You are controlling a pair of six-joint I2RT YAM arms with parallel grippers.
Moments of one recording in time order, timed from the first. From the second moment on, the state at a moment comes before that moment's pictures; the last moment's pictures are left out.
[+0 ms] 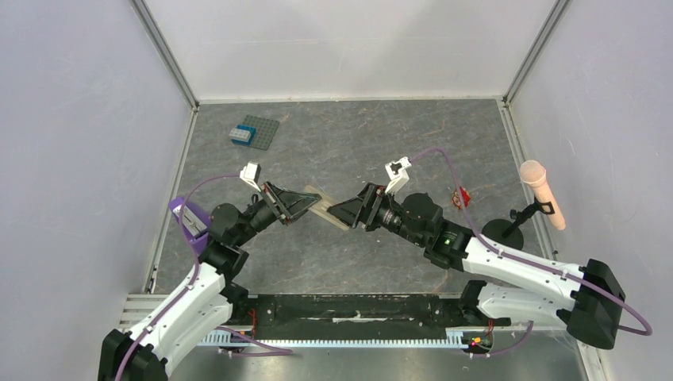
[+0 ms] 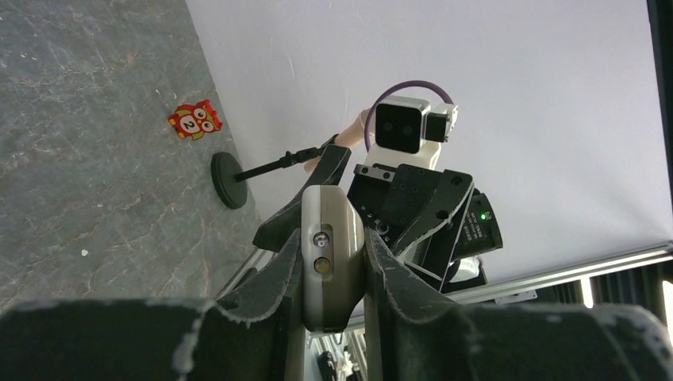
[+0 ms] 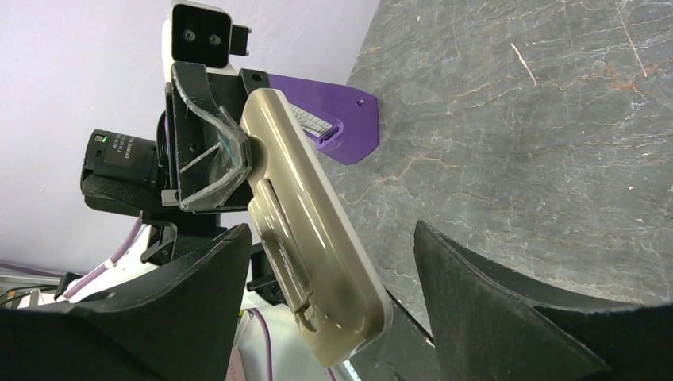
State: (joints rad) left arm -0.45 0.68 0.34 0.51 0.47 -1.35; right arm 1.00 1.04 0.68 0.25 0.06 0.98
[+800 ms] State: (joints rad) left arm -0.45 0.69 0.35 0.50 0.53 -1.27; right arm 0.99 1.08 0.69 0.28 0.01 0.99
